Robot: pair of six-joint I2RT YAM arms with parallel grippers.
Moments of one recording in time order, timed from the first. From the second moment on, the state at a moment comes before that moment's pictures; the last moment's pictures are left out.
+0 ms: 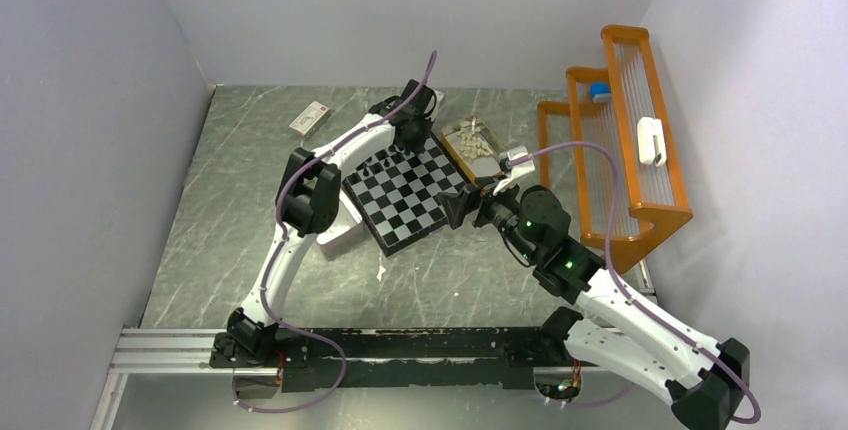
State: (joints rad) left arm -0.61 2.46 2.16 -0.61 -0.07 -0.09; right arm 0.77 0.77 0.62 0.06 0.17 0.25
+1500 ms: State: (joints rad) left arm -0.61 2.47 2.17 -0.55 -0.08 -0.06; right arm 0.77 0.78 0.62 0.08 0.16 0.25
